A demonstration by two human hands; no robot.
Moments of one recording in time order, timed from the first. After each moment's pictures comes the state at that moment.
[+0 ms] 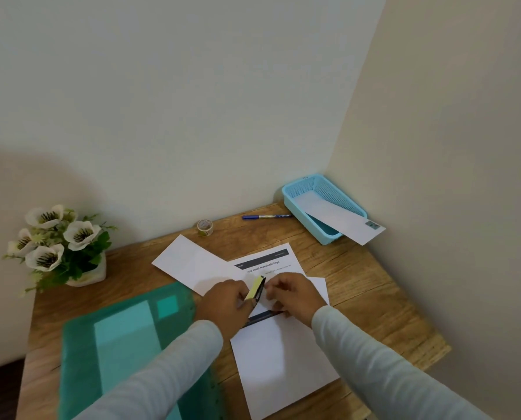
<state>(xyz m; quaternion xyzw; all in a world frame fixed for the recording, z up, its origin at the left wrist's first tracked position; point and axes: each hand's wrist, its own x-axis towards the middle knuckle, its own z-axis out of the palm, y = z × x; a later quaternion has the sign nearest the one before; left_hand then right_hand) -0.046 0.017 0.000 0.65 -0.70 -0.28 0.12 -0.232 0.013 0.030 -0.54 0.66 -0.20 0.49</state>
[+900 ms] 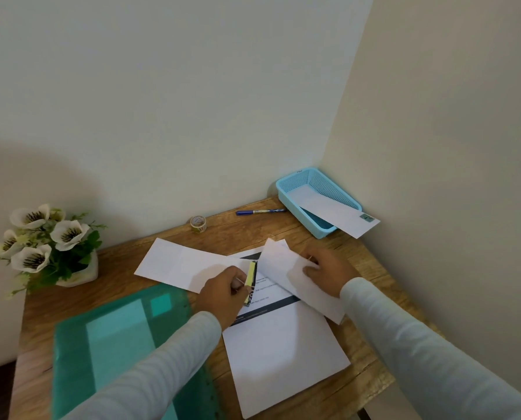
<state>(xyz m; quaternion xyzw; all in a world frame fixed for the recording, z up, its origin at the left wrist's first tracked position) -0.054 0.007 -0.011 0.66 -0.61 -0.36 0.24 -0.298 -0.016 0.056 -0.65 0.70 -0.04 0.28</state>
